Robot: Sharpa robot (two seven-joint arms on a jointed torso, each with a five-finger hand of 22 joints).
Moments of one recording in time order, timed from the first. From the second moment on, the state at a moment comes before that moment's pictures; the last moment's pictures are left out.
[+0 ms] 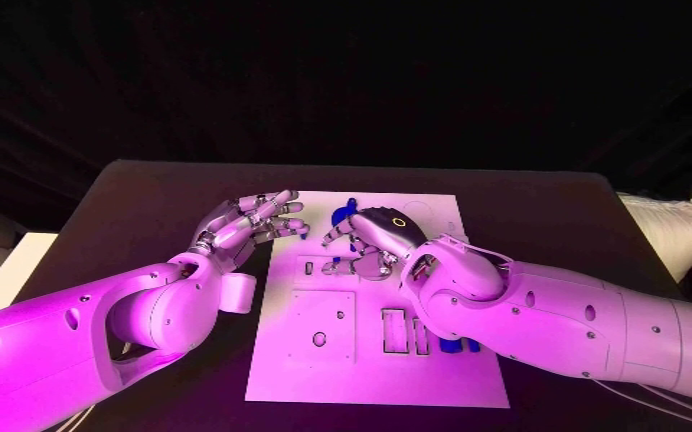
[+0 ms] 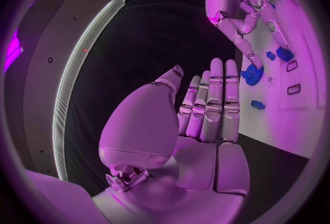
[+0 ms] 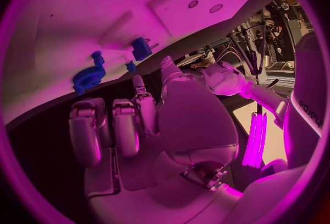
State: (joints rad) left arm 1.13 -0.94 -0.04 1.71 0.14 -0.31 0.51; left_hand 1.38 -0.02 0.19 0.13 0.12 0.98 0.21 0.09 0.07 1.09 0.15 0.08 0.07 1.24 0.09 0.21 0.18 0.17 1.03 0.20 0.32 0.10; right arm 1.09 -0.67 -0.01 1.60 -1.67 -0.52 -0.19; right_hand 1.27 -0.10 0.05 0.20 0.06 1.02 0.14 0.07 0.07 1.47 0.05 1.34 1.31 1.46 -0.02 1.56 1.31 0.01 1.47 0.08 1.56 1.31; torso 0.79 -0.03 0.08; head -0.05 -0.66
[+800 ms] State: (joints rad) left arm 1.17 -0.92 -0.04 1.68 -0.25 -0.34 -0.02; left_hand 1.23 -0.06 0.16 0.19 0.12 1.08 0.10 0.25 0.17 1.33 0.02 0.98 0.91 1.47 -0.05 1.57 1.31 0.10 1.41 0.05 1.30 1.08; right arm 1.21 -1.05 0.02 1.78 -1.21 -0.56 0.13; right_hand 1.34 -0.09 0.03 0.19 0.10 1.02 0.14 0.07 0.07 1.46 0.05 1.32 1.31 1.46 -0.02 1.56 1.31 0.01 1.47 0.08 1.56 1.31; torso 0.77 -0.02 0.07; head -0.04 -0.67
